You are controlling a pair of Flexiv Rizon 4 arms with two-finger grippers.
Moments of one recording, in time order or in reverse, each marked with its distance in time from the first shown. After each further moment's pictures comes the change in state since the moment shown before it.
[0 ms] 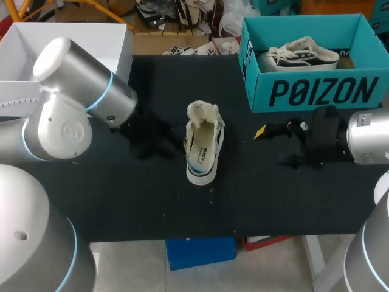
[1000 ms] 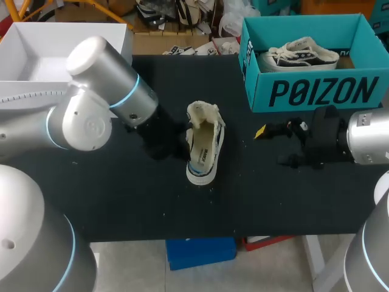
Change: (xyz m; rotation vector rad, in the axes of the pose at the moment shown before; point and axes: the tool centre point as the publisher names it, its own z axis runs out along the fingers) left arm 0.007 0.016 0.044 0.046 0.096 -0.040; right arm 0.000 0.000 0.000 0.000 0.000 0.000
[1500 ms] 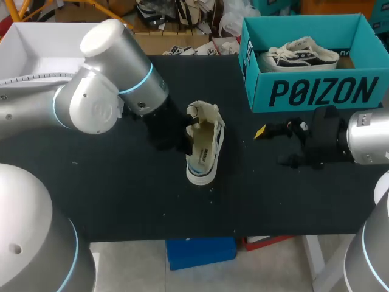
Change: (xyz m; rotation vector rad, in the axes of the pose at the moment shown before) left arm -0.014 0.007 -0.011 0.015 0.097 0.096; right arm 0.000 0.000 0.000 0.000 0.000 0.000
